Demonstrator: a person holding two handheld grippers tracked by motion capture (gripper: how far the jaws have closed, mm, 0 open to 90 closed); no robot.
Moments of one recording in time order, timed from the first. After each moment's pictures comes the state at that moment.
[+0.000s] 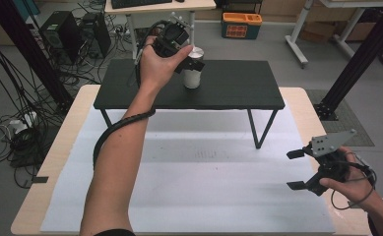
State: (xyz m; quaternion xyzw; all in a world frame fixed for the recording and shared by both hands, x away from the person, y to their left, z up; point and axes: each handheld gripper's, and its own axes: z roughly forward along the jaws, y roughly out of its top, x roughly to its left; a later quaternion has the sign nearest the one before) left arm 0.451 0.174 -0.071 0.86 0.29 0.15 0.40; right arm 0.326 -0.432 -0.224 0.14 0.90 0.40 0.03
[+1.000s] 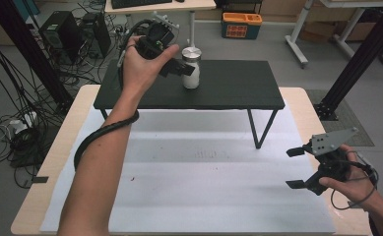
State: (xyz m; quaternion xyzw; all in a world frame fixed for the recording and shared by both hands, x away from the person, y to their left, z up) left arm 0.412 0.211 -0.058 0.85 0.28 0.16 0.41; right arm 0.317 -0.423 -0.208 0.14 0.91 0.40 0.05
